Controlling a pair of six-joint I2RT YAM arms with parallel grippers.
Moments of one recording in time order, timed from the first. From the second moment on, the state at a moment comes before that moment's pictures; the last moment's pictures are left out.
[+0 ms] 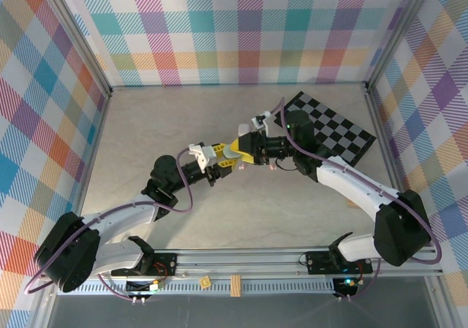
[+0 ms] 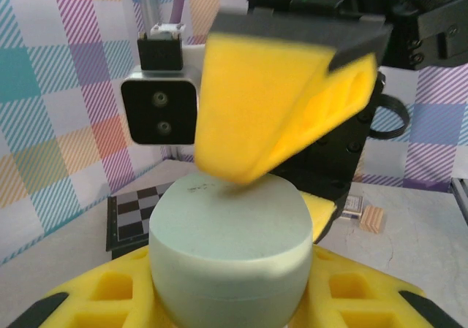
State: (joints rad) left arm -0.62 1.16 0.47 0.82 0.49 0.05; right arm 0.57 1.37 0.94 0.18 -0.97 1.14
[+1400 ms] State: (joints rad) left arm -0.61 1.17 0.69 -0.28 -0.13 -0.08; right arm 0.41 1.94 1.20 -0.18 -0.29 0.76
